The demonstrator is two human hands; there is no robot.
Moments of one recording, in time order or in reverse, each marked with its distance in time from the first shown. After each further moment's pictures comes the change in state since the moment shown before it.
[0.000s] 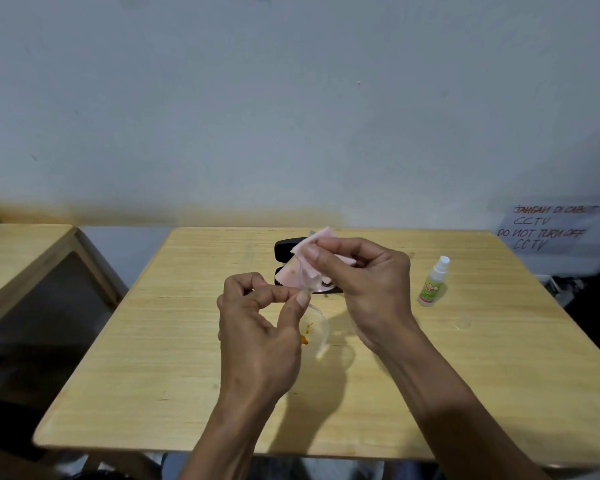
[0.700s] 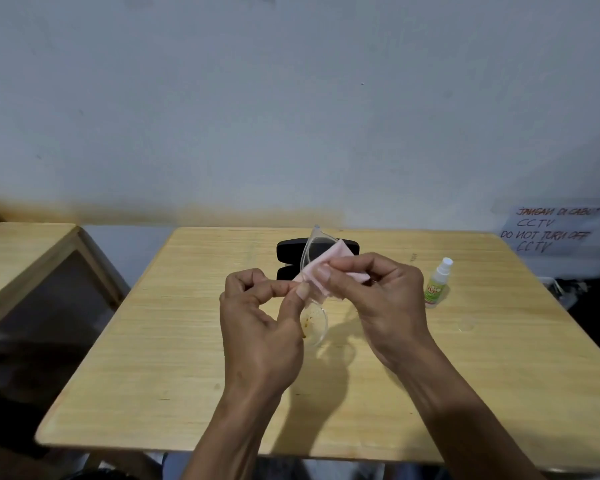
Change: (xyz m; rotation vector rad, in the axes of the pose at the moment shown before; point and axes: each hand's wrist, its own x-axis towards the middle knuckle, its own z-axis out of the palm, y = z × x) left_hand 0.003 0.003 0.004 -0.086 0.041 -0.029; right_hand -0.009 0.005 -0.016 -0.009 -0.005 -0.016
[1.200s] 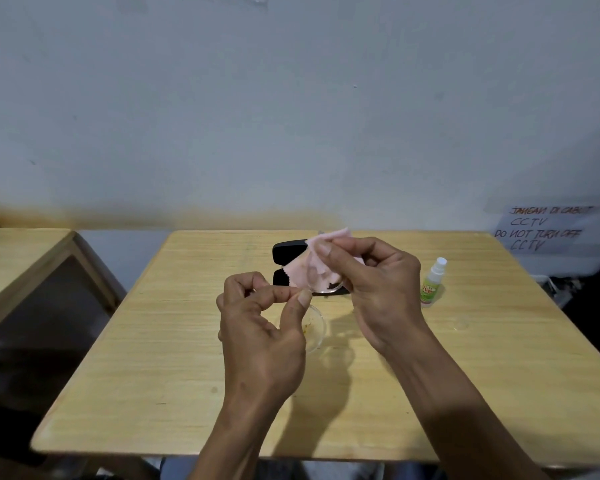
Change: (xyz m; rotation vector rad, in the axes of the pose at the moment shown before) left_hand -0.008 0.003 0.000 0.088 -0.021 0.081; right_hand 0.012 -0.011 0.010 0.146 0.049 0.047
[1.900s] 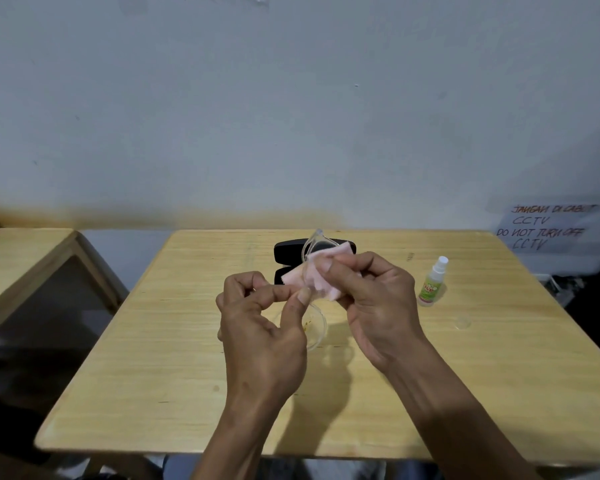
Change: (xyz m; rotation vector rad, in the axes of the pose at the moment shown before) left_hand -0.001 0.001 -0.001 -0.009 0.024 0.021; right_hand -0.013 0.006 -0.002 0.077 -0.009 0.153
